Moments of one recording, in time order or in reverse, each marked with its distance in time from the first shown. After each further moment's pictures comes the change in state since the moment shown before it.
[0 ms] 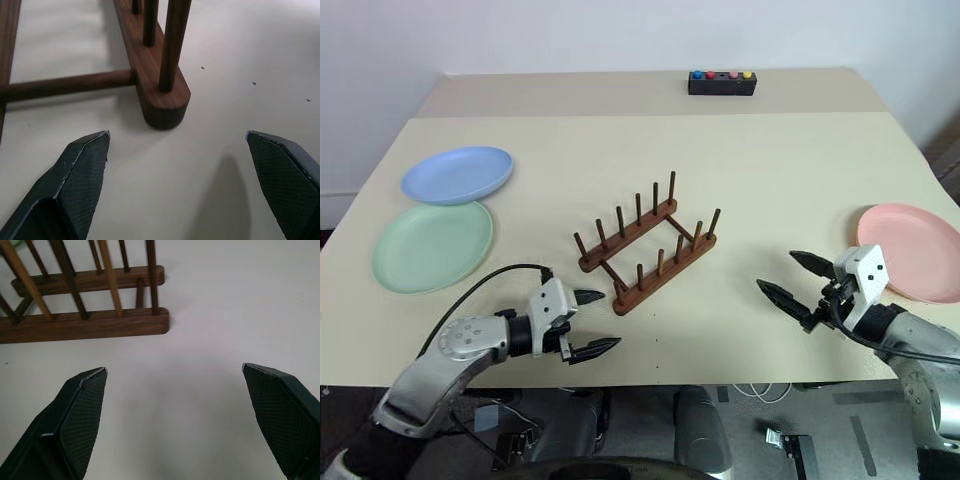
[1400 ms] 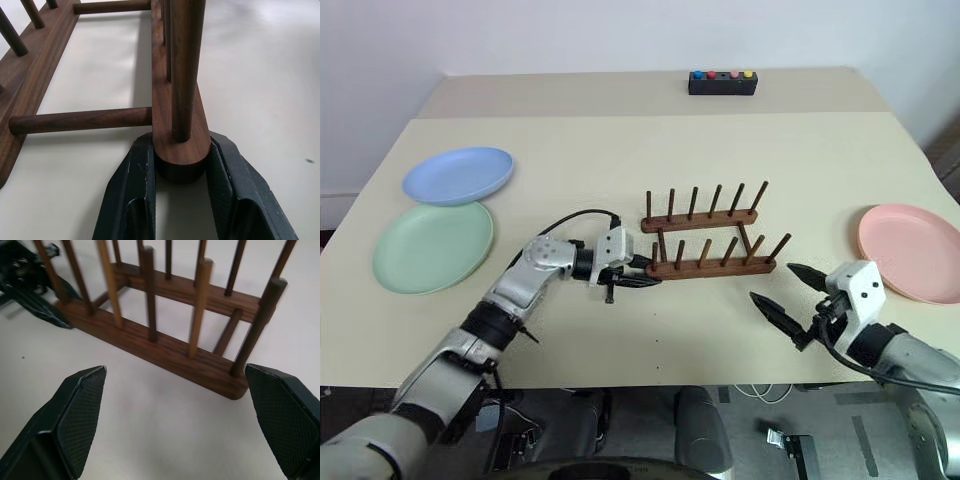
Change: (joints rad) left arm -0.650 -0.281 -0.125 0.918 0.155 -0.483 -0.339; right arm 0.162 0.029 -0.051 -0.256 0.038 0.097 -0.138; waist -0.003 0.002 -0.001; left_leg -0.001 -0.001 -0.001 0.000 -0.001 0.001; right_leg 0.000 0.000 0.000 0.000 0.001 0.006
